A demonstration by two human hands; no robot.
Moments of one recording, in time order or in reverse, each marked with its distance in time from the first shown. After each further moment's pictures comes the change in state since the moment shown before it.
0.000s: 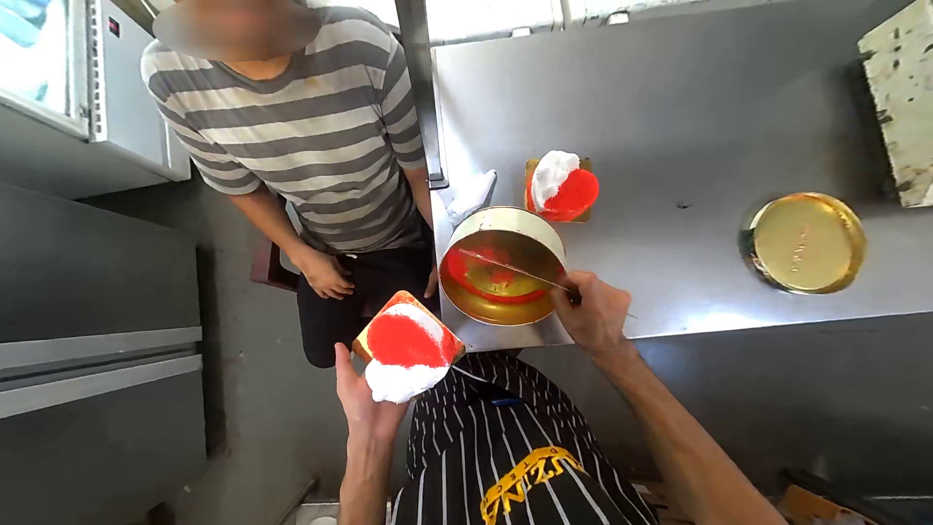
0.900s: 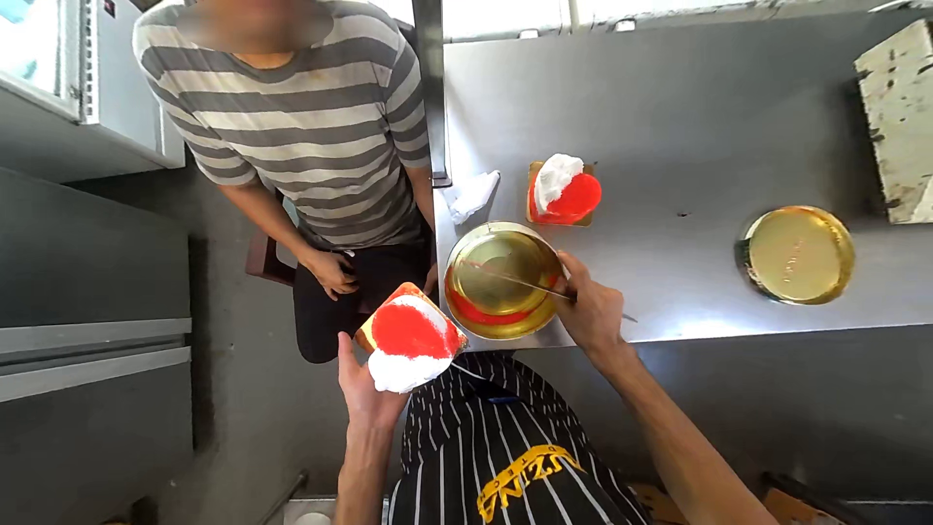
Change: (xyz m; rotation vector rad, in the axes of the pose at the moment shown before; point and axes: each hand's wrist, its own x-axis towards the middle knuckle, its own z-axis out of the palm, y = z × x) left_hand 0.005 -0.001 0.004 0.020 0.027 -0.055; right_hand 0.000 0.007 -0.003 0.011 -0.279 0.102
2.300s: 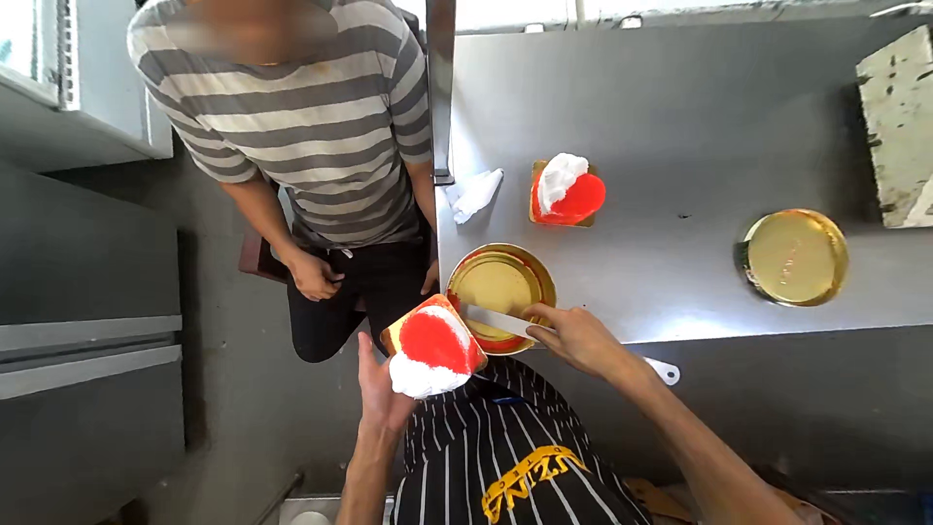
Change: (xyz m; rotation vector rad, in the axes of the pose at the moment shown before) left_hand 0.010 -0.012 -0.017 0.123 0.012 -0.147; right_hand 0.010 -0.024 -0.022 0.168 -0.880 0.202
